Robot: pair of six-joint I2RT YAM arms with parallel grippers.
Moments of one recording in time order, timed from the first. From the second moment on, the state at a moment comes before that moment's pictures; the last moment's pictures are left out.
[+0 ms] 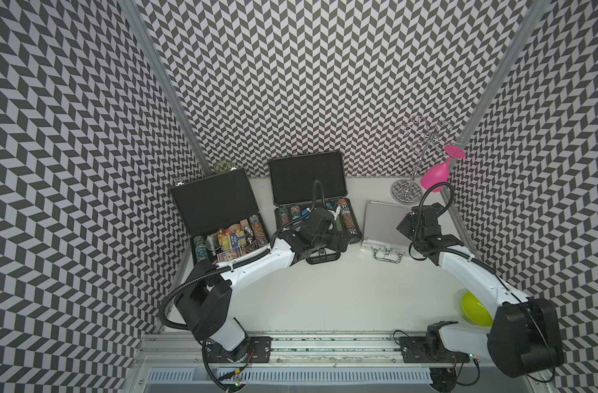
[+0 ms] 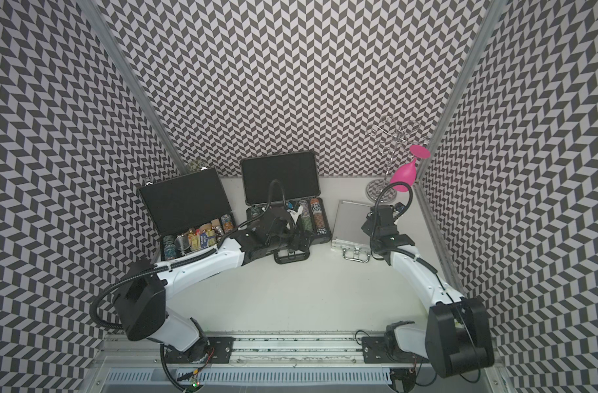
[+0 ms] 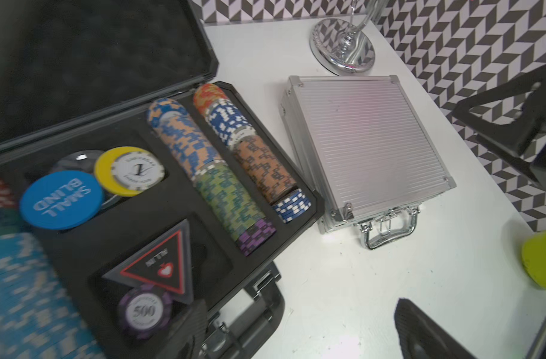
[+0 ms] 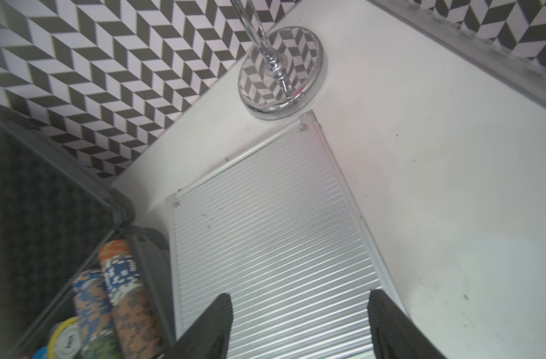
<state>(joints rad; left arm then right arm) -0.80 1.60 1.16 -0.21 0.01 -0.36 0.17 1.29 0.85 -0.34 0.31 0.74</state>
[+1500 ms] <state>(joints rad) -0.83 2.32 1.90 -0.34 0.16 -0.34 0.04 1.39 0.72 -0.27 0.10 0.63</state>
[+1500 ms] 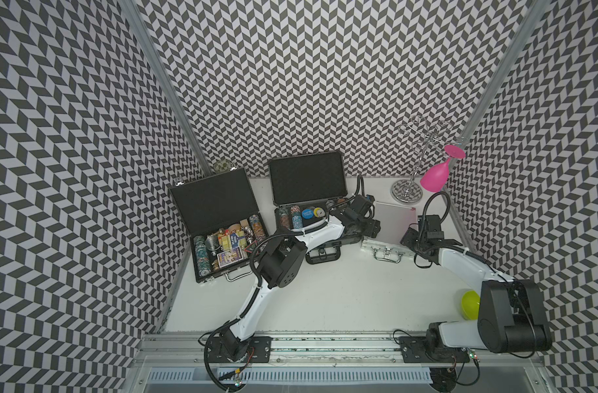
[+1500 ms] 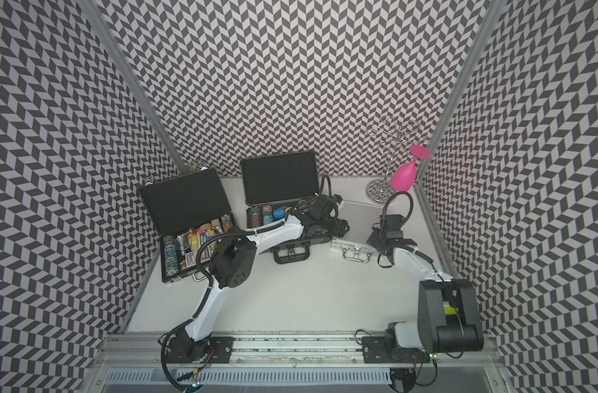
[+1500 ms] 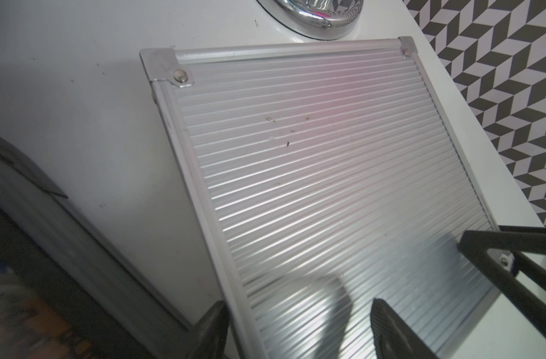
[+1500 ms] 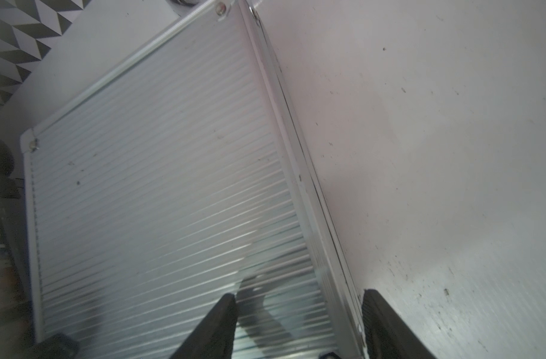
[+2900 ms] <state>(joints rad) -0.89 2.17 1.67 -0.37 0.15 -0.25 0.06 1.02 0.46 -0.31 0.02 0.70</state>
